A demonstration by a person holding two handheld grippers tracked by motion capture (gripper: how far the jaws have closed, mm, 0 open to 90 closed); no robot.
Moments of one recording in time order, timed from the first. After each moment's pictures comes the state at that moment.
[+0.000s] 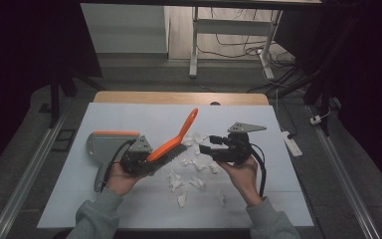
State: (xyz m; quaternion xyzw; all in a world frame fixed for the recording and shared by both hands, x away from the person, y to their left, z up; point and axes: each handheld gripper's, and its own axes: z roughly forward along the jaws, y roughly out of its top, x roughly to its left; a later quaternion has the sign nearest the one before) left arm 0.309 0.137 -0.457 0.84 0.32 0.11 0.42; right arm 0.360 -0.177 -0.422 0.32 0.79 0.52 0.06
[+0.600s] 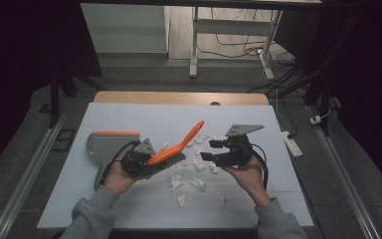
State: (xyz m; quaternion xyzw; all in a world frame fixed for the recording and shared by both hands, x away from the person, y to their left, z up) left arm 0.315 0.135 -0.463 0.88 0.28 0.09 0.36; right arm 0.357 -0.179 -0.419 0.25 0.84 0.48 0.05
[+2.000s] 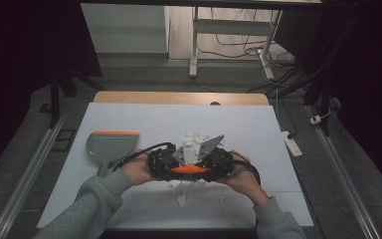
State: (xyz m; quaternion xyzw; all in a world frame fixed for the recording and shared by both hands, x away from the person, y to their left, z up) left arm 0.322 0.063 -0.435 0.97 0.09 0.05 0.21; right arm 0.343 -0.130 -0.441 0.06 0.95 0.29 0.05
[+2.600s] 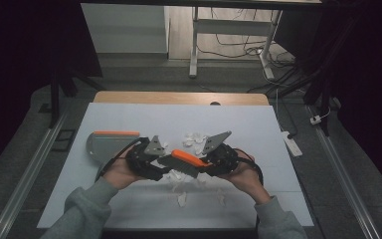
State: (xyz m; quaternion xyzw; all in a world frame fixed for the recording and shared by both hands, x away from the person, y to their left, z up) left arm 0.303 0.116 -0.425 0.91 0.24 0.16 0.31; right arm 0.350 -0.142 -0.434 0.10 0.94 0.31 0.07
